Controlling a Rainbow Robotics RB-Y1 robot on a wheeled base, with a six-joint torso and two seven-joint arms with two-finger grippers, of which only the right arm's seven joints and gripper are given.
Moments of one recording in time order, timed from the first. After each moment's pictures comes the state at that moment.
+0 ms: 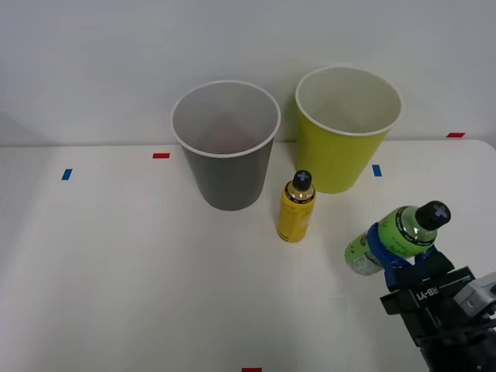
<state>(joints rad) 0.48 -0.67 0.43 -2.03 -0.58 -0.66 1.76</state>
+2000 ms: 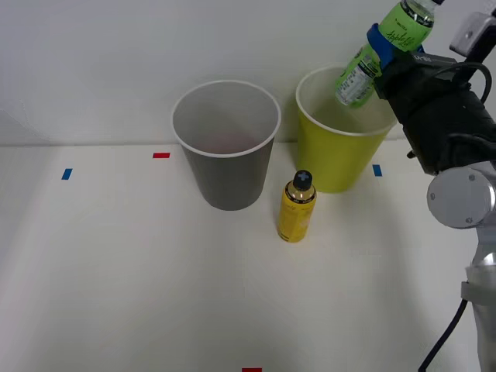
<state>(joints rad) -0.29 -0.21 -0.09 -1.94 -0.69 0.29 1.70</state>
